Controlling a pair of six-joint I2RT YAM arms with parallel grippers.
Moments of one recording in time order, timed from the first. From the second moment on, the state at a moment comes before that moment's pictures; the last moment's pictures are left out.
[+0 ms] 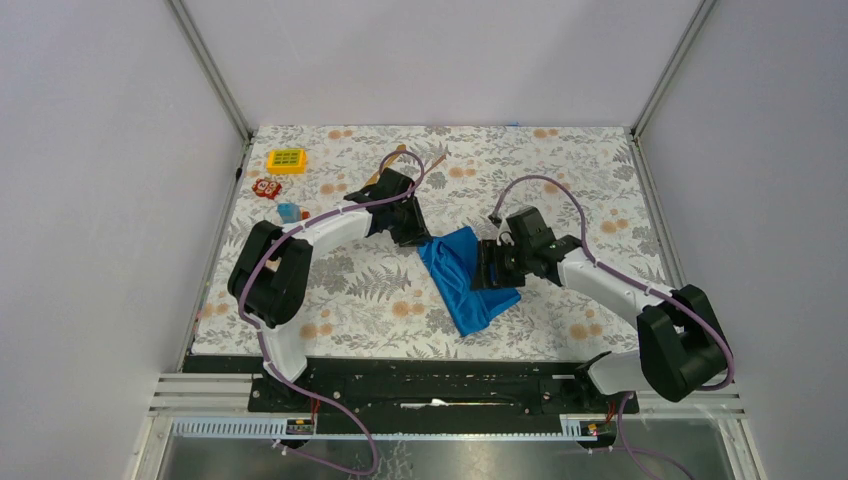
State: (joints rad) left arm -0.52 1.83 1.25 -0.36 0.21 -0.80; right arm 0.51 1.38 0.76 -0.41 -0.36 0.42
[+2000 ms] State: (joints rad) left arm -0.57 1.93 1.29 -0.35 0.25 -0.74; right arm 0.51 2.01 1.30 -0.22 -0.31 0.35
